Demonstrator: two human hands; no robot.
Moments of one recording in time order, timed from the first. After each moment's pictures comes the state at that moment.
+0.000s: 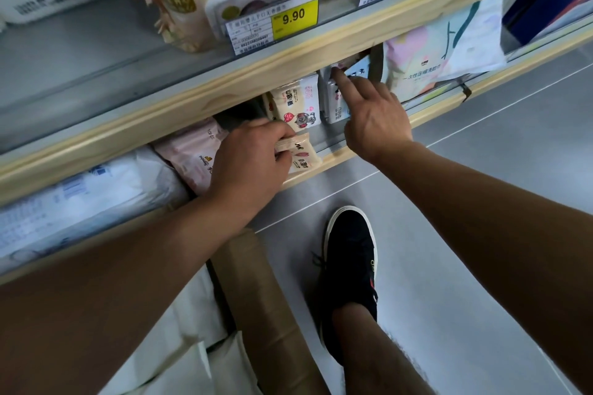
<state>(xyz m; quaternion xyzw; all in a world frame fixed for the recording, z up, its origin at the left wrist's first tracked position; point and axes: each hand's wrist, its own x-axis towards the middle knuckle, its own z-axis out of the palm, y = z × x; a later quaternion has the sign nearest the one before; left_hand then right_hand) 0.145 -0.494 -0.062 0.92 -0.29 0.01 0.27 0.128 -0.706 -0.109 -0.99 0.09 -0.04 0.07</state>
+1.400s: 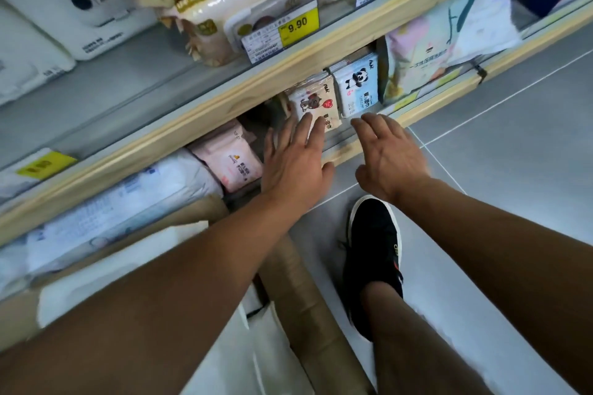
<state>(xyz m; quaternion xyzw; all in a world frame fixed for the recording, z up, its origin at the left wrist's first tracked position) 0.122 -0.512 -0.092 0.94 -0.33 -0.02 0.03 0.055 -0.667 -0.092 -0.98 0.11 0.06 0.12</state>
